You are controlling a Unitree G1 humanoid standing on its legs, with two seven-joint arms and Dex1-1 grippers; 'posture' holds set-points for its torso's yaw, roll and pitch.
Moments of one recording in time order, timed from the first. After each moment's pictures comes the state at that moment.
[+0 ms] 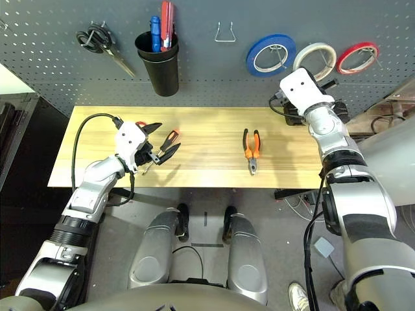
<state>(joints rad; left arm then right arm) -0.28 0.36 -0.12 0.12 -0.06 -0.01 -0.59 -0.84 -0.56 0.03 1.17 -0.32 -0.69 -0.07</state>
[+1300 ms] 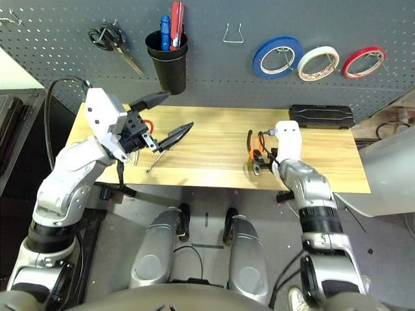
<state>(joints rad) -0.36 0.48 -0.12 -0.43 -0.30 0.40 -0.66 -0.46 -0.27 -0.16 0.34 0.22 0.82 0.14</state>
